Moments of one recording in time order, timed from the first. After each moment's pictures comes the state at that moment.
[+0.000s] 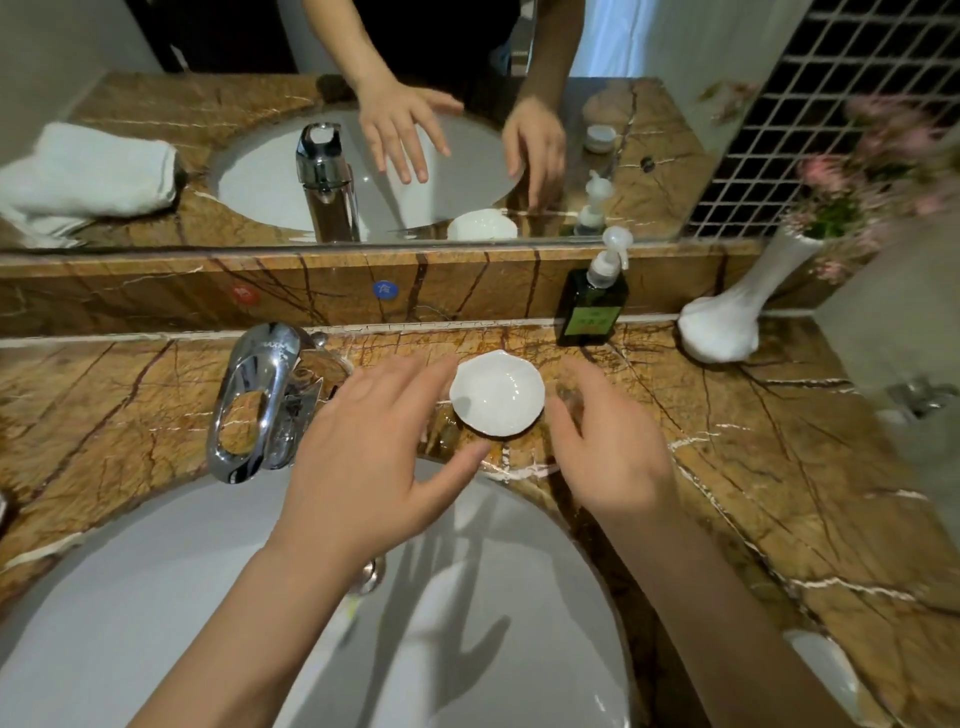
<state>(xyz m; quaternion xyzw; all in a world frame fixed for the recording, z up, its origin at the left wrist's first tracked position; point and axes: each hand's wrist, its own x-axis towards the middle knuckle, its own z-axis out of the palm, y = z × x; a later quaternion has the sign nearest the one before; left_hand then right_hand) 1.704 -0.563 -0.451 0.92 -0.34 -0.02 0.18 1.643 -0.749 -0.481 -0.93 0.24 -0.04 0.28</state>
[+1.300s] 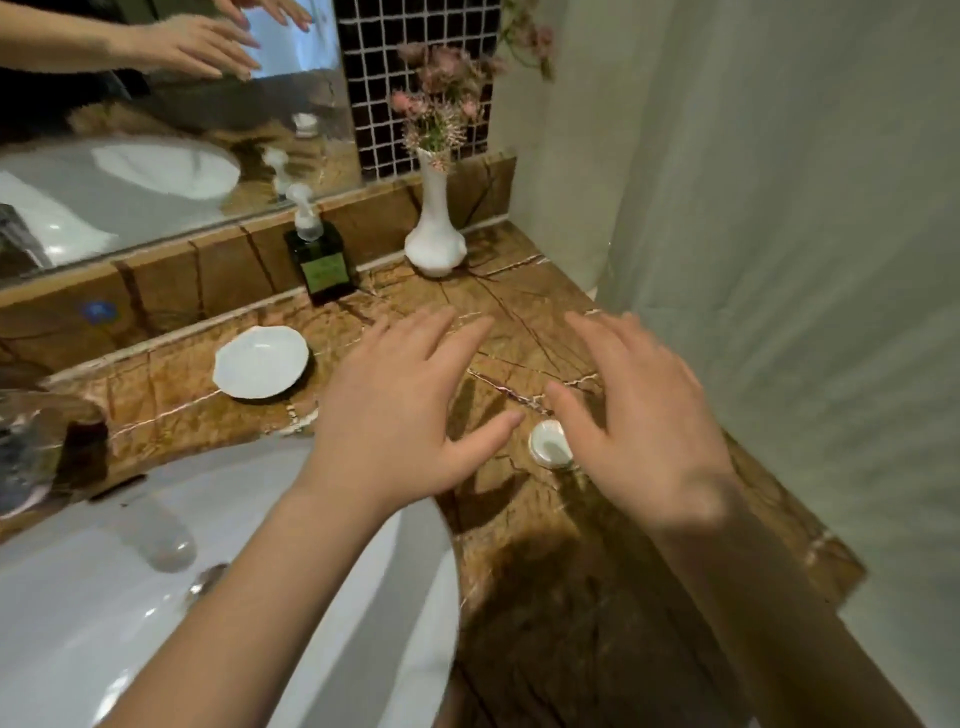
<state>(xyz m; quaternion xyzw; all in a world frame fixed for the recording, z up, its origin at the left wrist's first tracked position) 1.579 -0.672 -0.411 0.80 -0.59 -0.01 0.14 1.423 -0.771 -0.399 -0.90 0.40 -0.11 0.12</state>
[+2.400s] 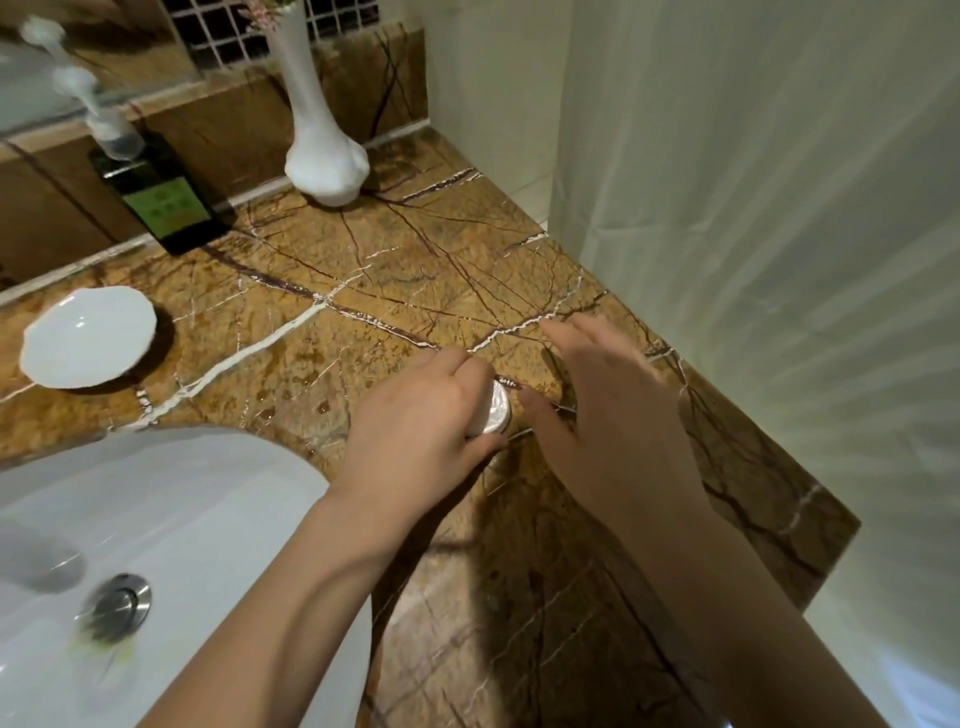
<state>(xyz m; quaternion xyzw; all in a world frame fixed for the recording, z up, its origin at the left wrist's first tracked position) 1.526 -0.742 -0.509 0.76 -0.64 -0.06 0.10 1.382 -0.813 -0.489 -0.89 0.42 -0.11 0.15</state>
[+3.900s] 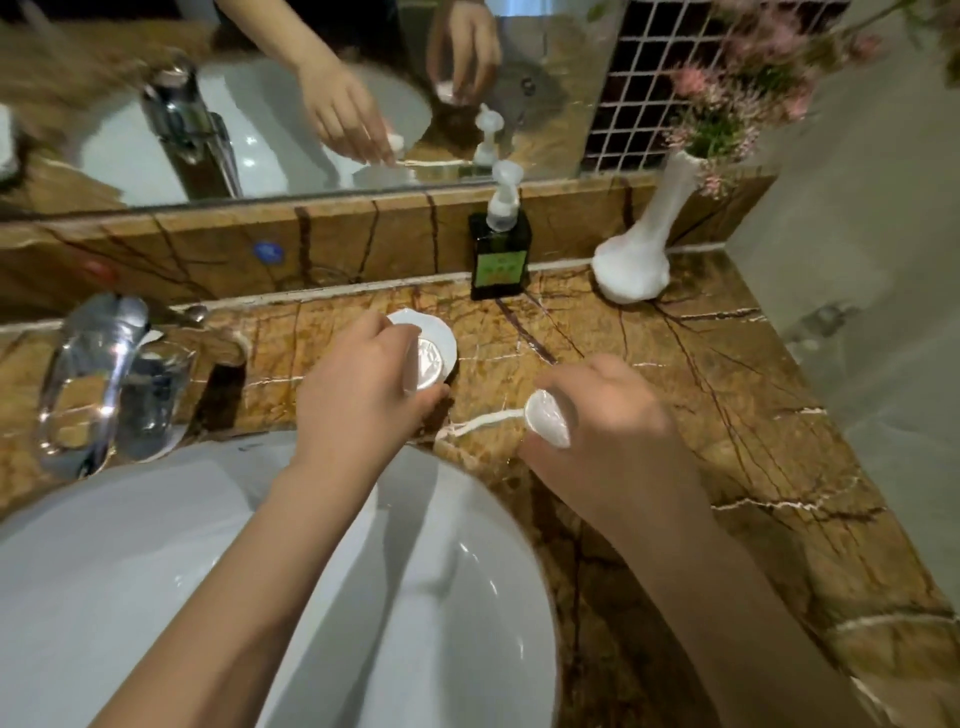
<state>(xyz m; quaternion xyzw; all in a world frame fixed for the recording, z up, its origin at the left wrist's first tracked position) 1.710 -0.639 -0.494 0.93 -0.30 0.03 0.20 1.569 -0.774 -0.467 -0.96 0.16 -0.18 0.15</state>
